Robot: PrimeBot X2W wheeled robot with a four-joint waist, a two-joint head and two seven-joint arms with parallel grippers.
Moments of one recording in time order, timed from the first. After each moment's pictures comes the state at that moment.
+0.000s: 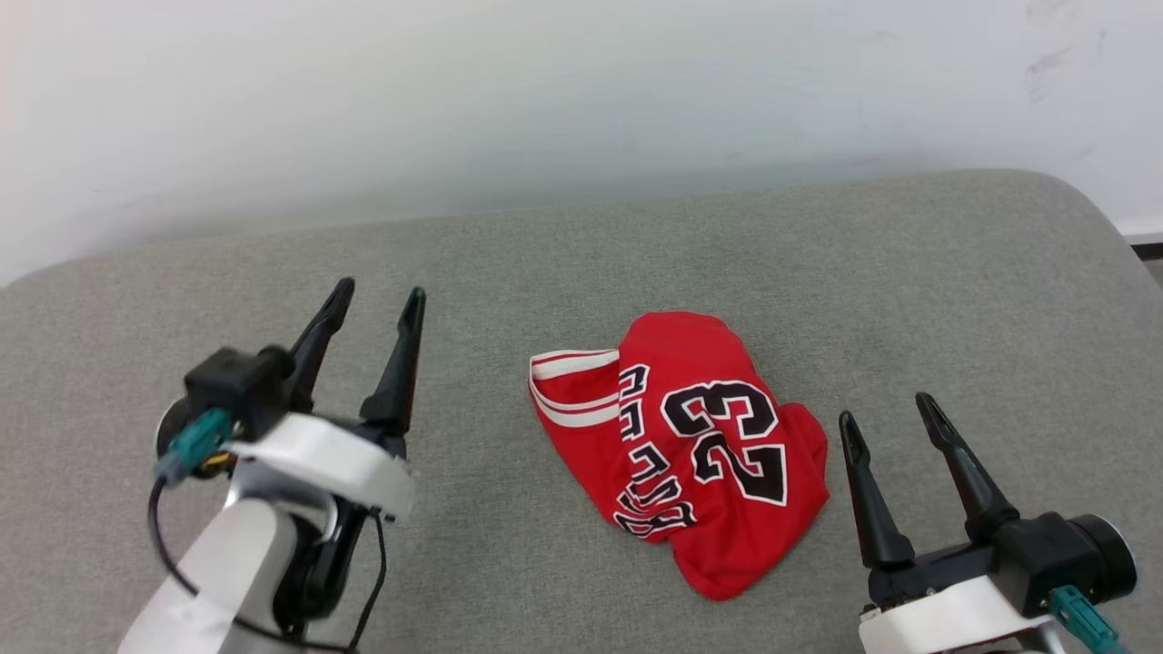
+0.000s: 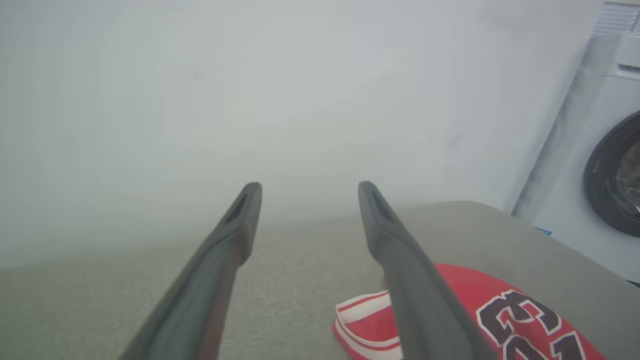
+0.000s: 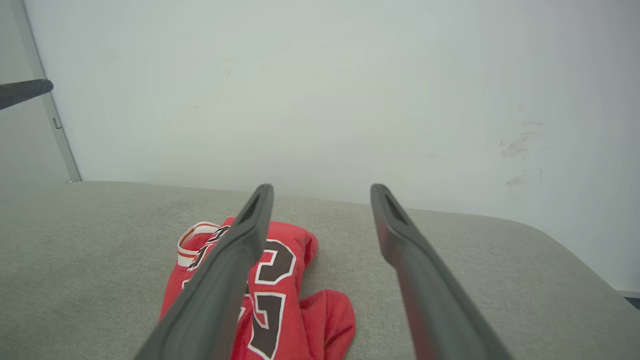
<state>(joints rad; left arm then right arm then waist) -0.42 0.42 -0.48 0.22 -0.67 0.06 -0.26 0.02 -0.05 0.09 -0.01 0.02 0.13 -0.26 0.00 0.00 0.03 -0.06</state>
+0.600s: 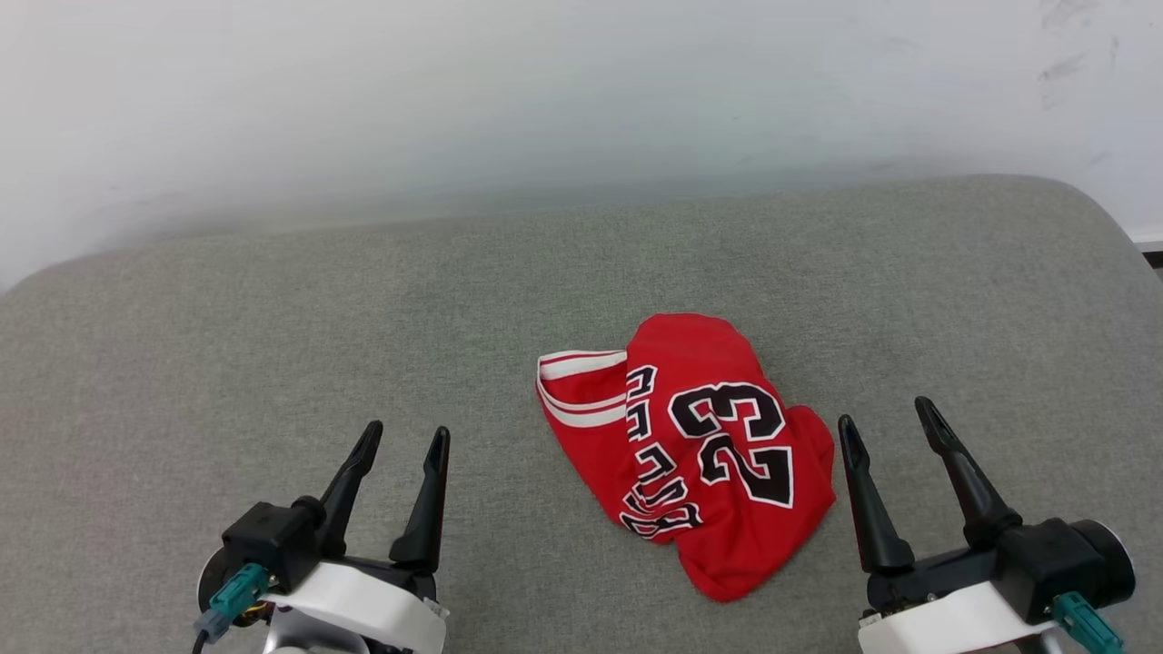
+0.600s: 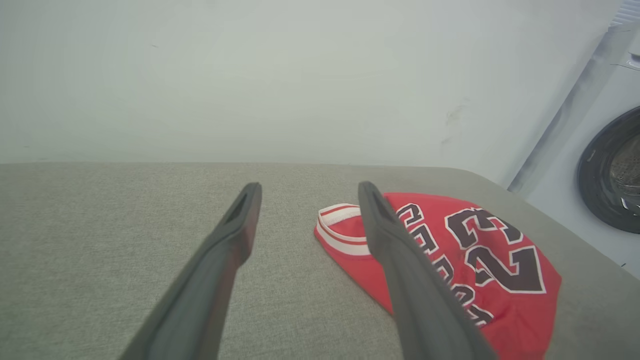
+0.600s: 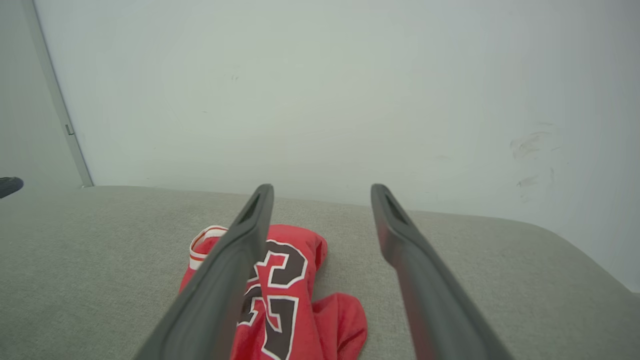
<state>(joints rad) -0.05 0.25 -0.29 0.08 -0.47 -0.02 -0.26 0.04 -0.05 0.10 -0.03 0.04 0.13 -0.26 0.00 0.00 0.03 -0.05</state>
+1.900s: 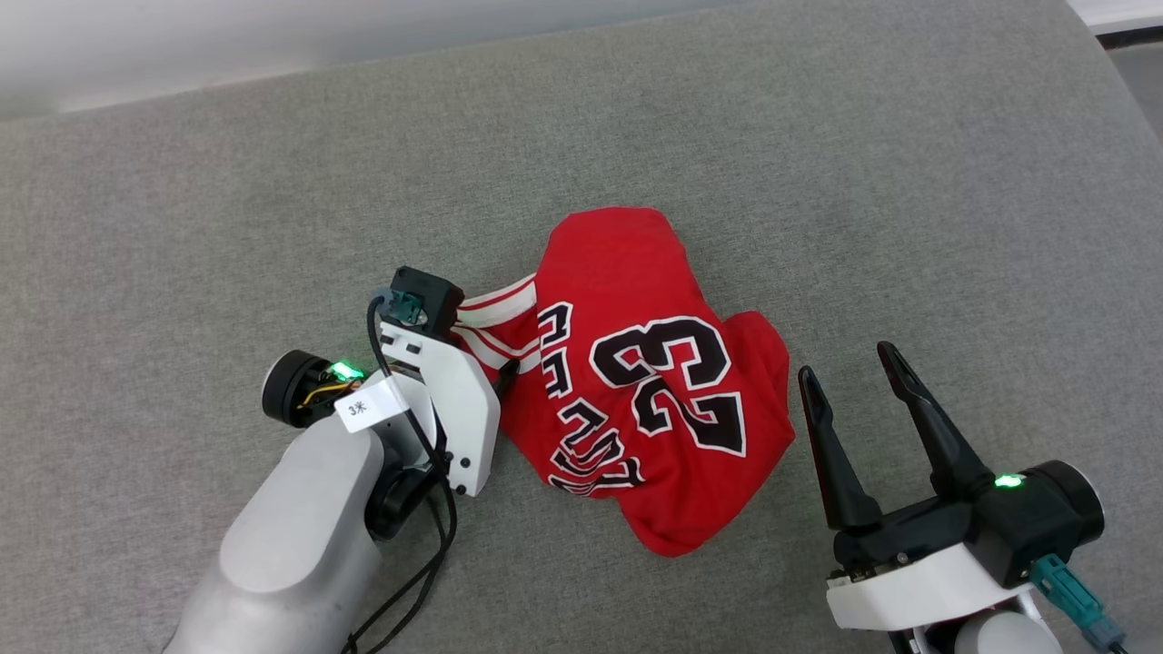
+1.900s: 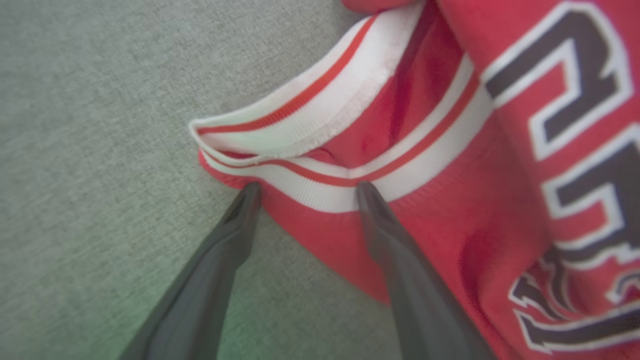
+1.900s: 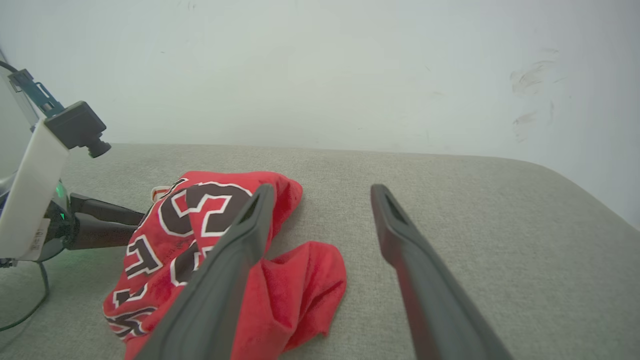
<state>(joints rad) -0.58 0.25 -0.49 0.44 -0.45 -0.06 0.47 -0.05 -0.05 0.17 -0.05 0.05 0.13 -0.26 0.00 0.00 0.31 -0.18</state>
